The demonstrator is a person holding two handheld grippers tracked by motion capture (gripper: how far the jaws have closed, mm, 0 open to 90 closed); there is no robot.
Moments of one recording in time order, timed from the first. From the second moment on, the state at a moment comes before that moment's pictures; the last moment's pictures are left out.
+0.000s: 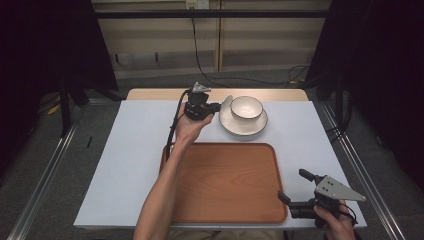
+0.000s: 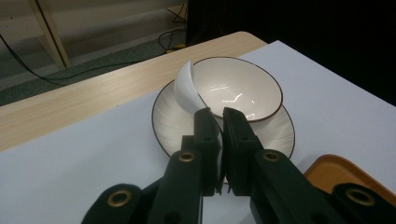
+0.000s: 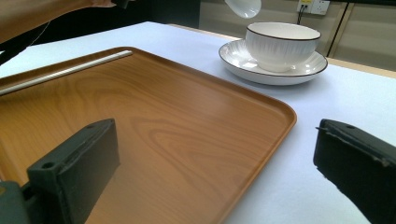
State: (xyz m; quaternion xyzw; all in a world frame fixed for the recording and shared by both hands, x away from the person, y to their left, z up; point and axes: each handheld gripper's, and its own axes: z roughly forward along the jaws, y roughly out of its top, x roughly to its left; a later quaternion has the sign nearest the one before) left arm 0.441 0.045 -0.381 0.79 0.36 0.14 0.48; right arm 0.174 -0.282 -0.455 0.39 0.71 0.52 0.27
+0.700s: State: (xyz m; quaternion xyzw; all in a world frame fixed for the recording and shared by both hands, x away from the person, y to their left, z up) left arm 0.405 0.081 -0.382 0.77 0.38 0.16 0.49; right arm 0.174 -0.282 -0.455 0.38 0.71 0.53 0.28
